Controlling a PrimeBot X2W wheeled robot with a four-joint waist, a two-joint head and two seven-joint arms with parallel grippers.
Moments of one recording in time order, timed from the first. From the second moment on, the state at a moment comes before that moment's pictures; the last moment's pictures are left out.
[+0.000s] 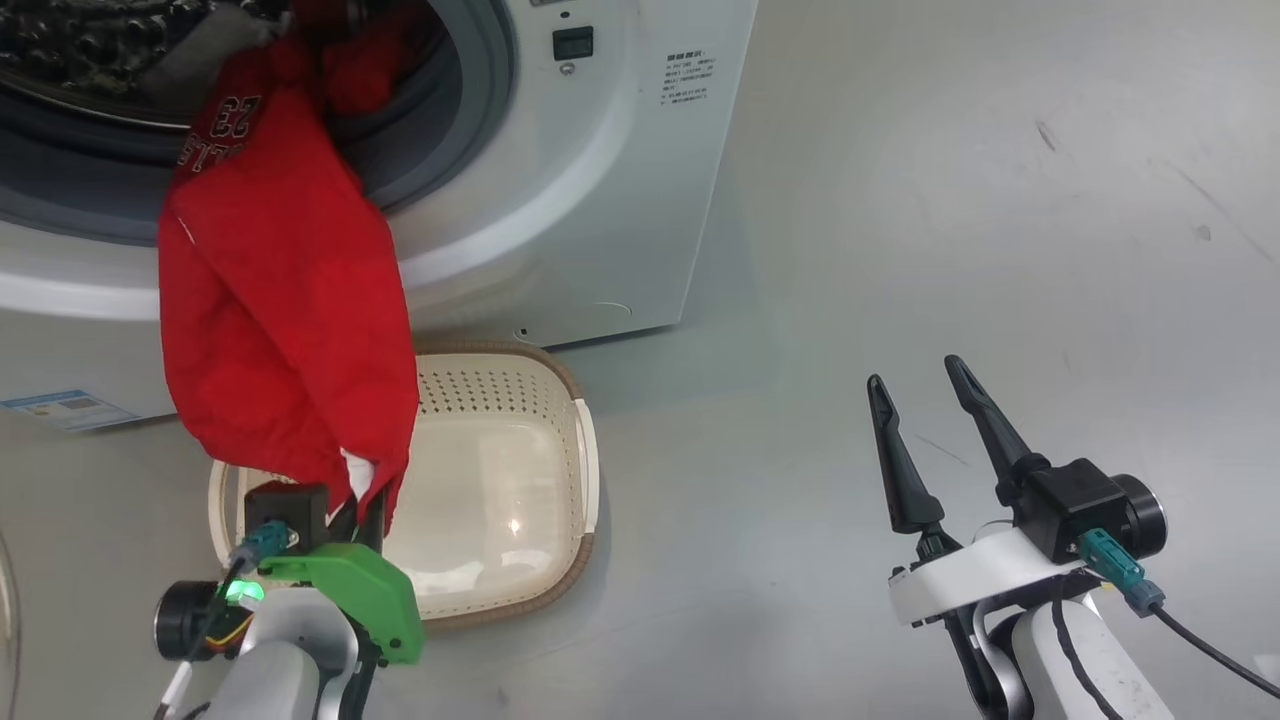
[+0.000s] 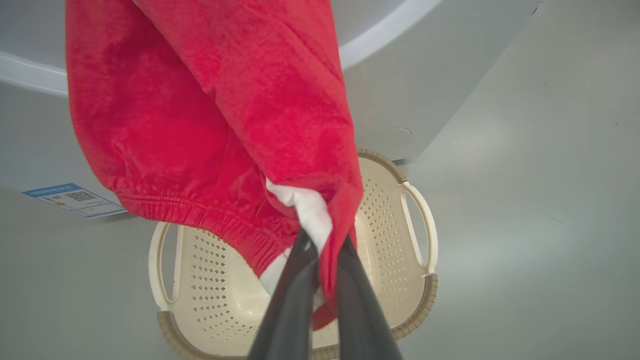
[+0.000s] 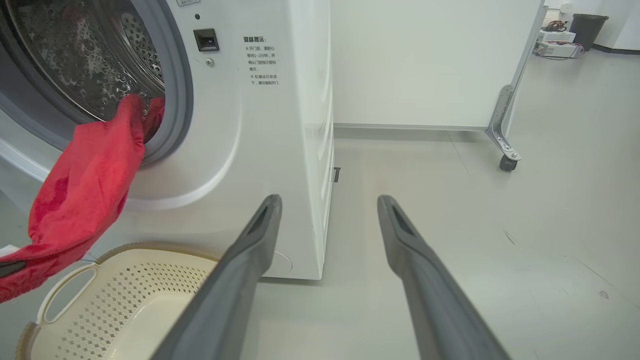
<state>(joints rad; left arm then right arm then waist) -0.21 0.07 -0.22 0.43 -0.36 0.02 0.03 -0.10 -0.07 0.27 0.13 0.23 0.00 -0.26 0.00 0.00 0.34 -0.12</state>
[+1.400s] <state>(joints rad) -0.49 0.05 -0.14 0.91 -0.45 -0.01 -0.07 -0.16 -0.06 0.23 0.12 0.23 0.00 -0.26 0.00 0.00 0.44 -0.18</state>
